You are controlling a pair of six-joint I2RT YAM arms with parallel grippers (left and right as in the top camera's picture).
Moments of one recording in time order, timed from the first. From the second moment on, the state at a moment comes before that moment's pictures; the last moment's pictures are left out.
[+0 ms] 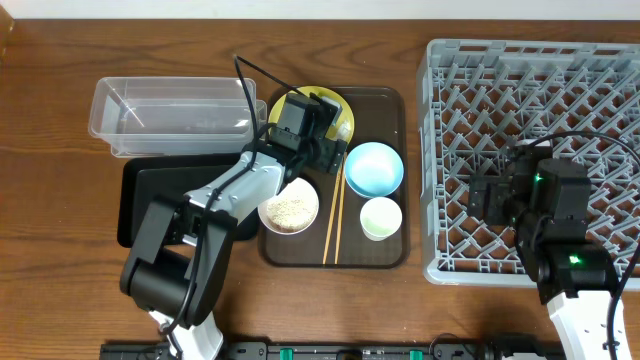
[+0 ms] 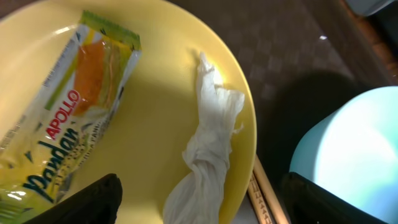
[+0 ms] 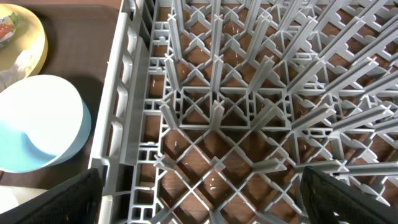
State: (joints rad) left arm -0.42 1.88 1.09 -0.10 0.16 -0.01; right arm 0.02 0.94 0.75 -0.57 0.00 0.04
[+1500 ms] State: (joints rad) left arm -0.42 1.88 1.09 -0.16 0.22 -0.07; right arm 0.02 0.94 0.75 -0.58 0.00 0.04
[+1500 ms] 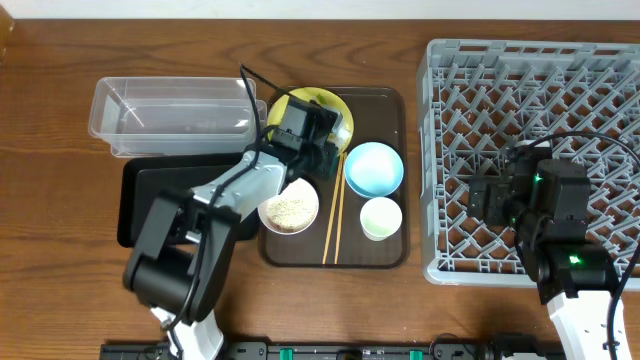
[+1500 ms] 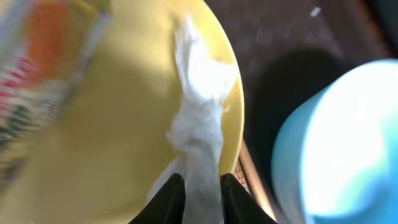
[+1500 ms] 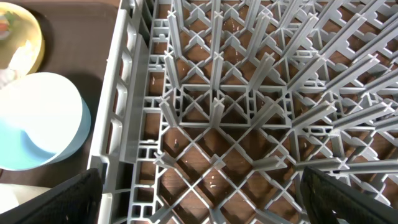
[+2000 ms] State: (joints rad) left arm -0.42 1.83 1.09 -0.21 0.22 -0.12; right arm 0.02 0.94 0.75 -0.58 0.00 0.04
